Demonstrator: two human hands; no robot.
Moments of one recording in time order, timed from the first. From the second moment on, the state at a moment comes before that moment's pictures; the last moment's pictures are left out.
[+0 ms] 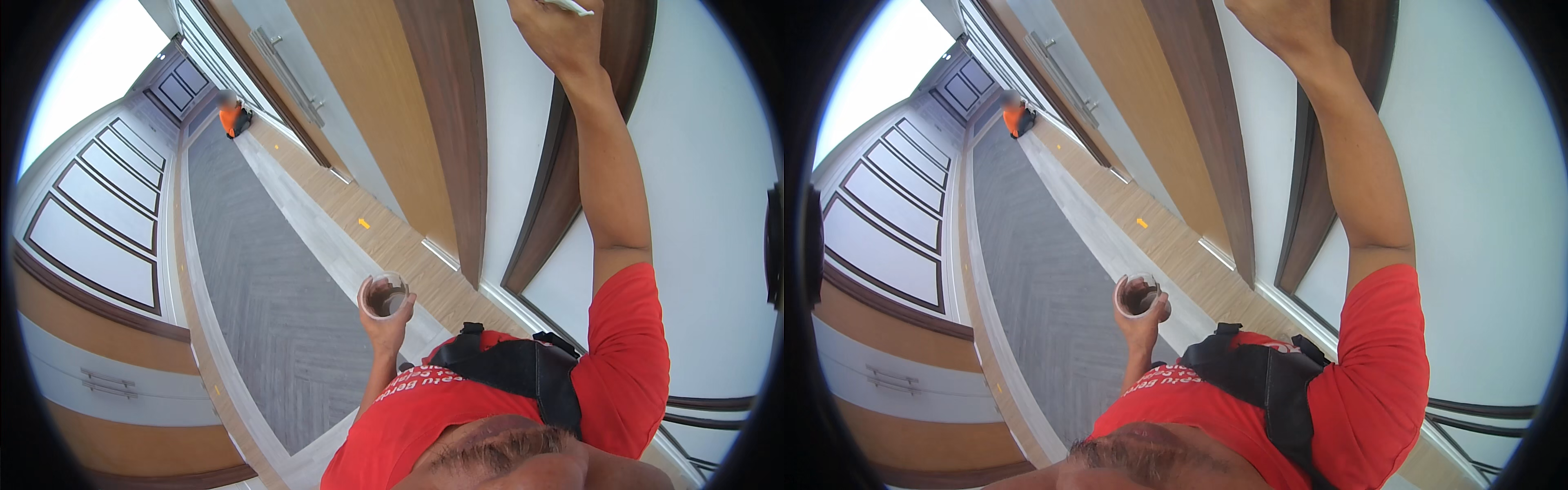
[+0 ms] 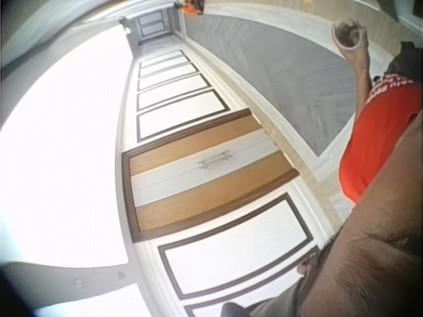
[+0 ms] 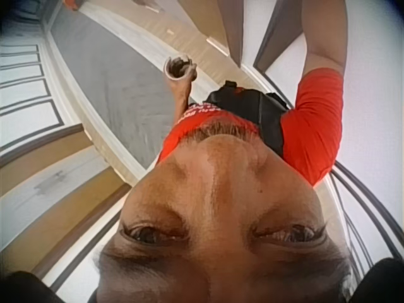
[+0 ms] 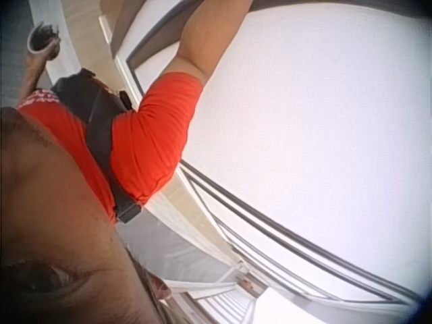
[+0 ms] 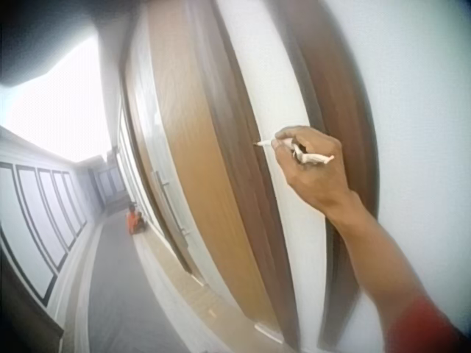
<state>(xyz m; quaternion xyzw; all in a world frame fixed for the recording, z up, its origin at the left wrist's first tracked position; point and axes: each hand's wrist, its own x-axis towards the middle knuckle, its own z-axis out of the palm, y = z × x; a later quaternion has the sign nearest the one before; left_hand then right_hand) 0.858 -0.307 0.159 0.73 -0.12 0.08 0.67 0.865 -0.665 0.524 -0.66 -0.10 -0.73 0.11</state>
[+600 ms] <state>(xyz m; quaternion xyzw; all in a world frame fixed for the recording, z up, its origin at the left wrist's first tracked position) 0.854 -0.311 0.172 0.72 -0.11 0.08 0.68 0.869 -0.667 0.575 -0.64 -0.11 -0.75 0.12</state>
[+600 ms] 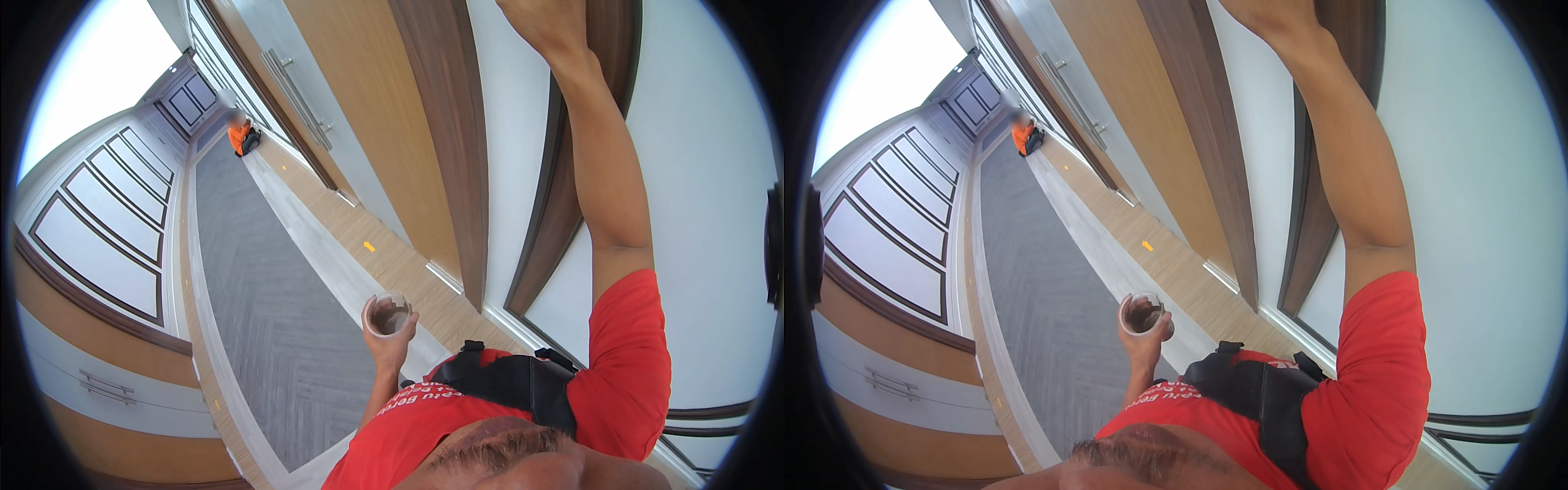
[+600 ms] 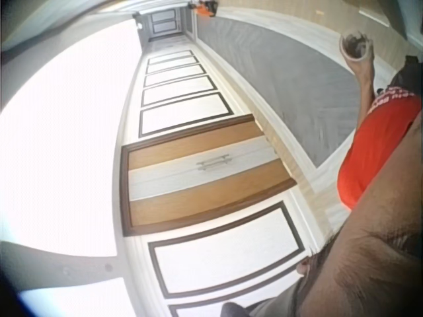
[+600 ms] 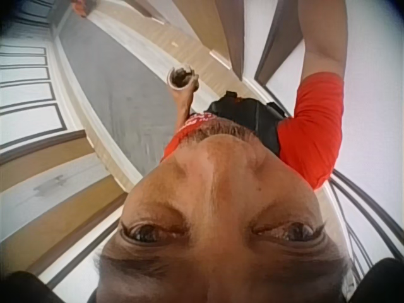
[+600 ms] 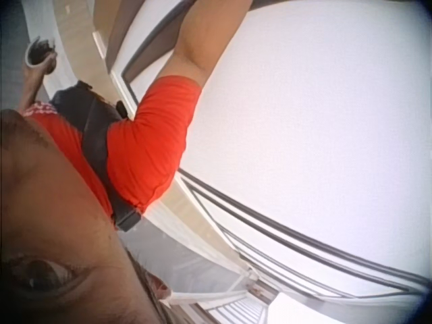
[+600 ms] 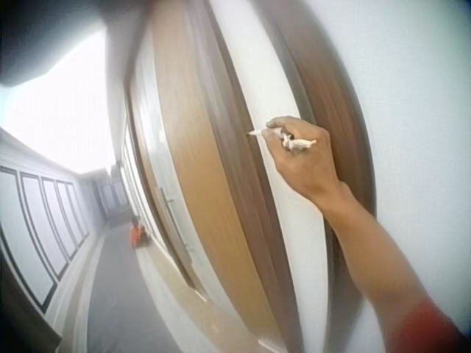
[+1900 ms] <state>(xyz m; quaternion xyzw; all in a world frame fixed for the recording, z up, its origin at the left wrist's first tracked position) 0.855 -0.307 0.167 0.72 -0.10 0.09 0.69 0.876 -0.672 0.618 -0.64 -0.10 -0.76 0.10</state>
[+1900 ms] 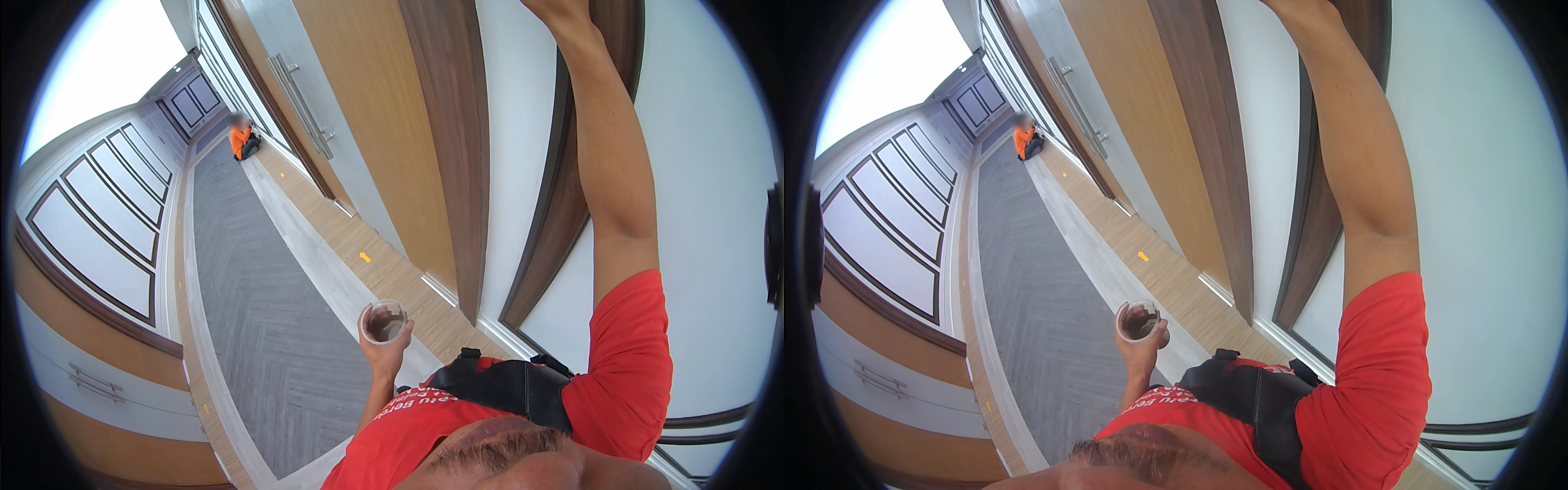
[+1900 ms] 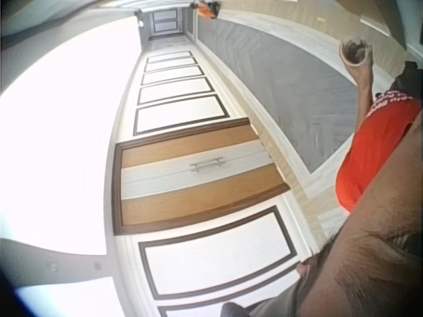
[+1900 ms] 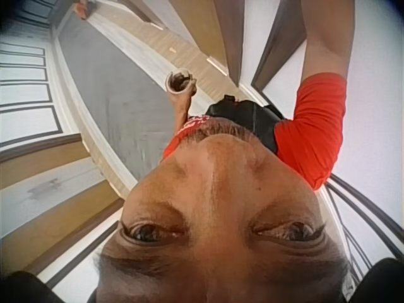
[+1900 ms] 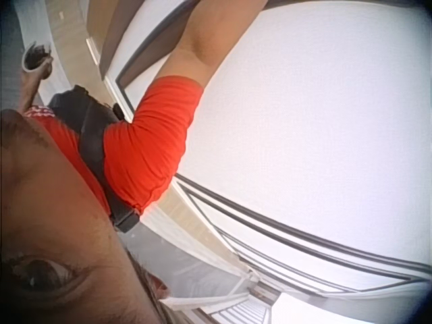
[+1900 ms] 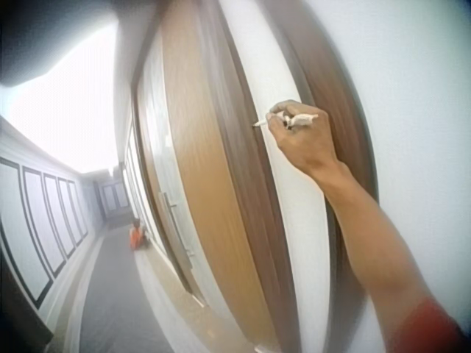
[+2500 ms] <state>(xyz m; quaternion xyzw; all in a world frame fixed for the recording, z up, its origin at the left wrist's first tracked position) 0.856 -0.302 0.162 0.72 -0.10 0.09 0.68 0.874 -0.671 0.618 -0.65 -0.08 -0.75 0.10</state>
